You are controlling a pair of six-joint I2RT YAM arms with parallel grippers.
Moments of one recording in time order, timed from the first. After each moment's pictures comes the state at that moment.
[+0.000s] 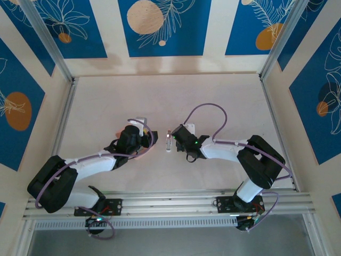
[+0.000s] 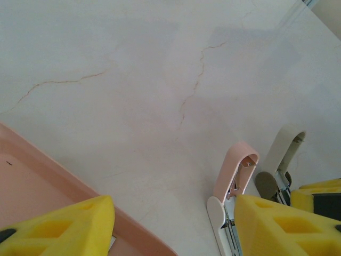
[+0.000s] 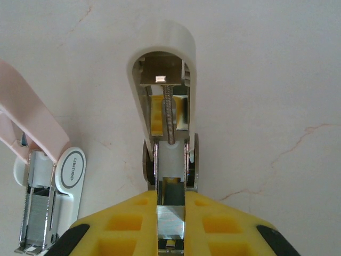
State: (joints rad) left arm -0.65 1.33 0.52 0.33 -0.09 -0.44; right arm 0.83 1.61 0.82 -0.23 0.37 0.74
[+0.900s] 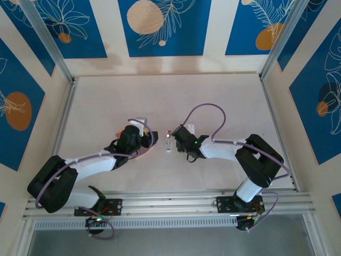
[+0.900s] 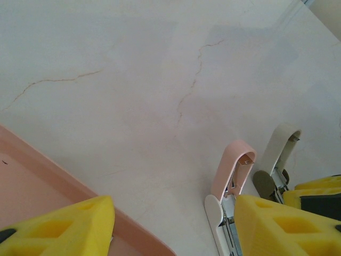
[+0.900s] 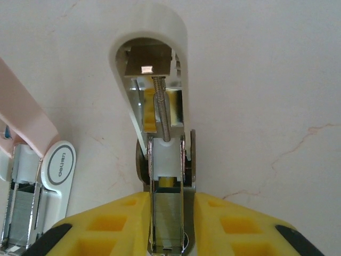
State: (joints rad) left arm -0.65 1.33 0.52 0.33 -0.08 -0.44; right arm 0.83 1.62 0.82 -0.23 0.36 0.70
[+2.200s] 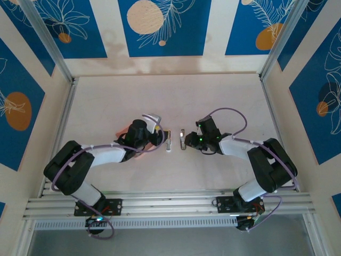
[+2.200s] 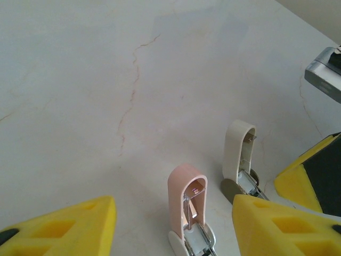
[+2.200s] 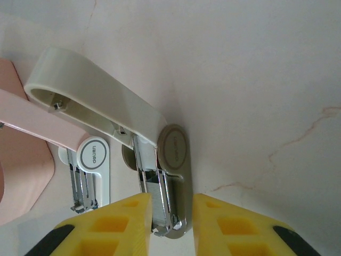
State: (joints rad) left arm -0.65 1.55 0.64 0.46 0.11 -0.23; right arm 0.49 1.52 0.65 -0.04 -0.28 0.74
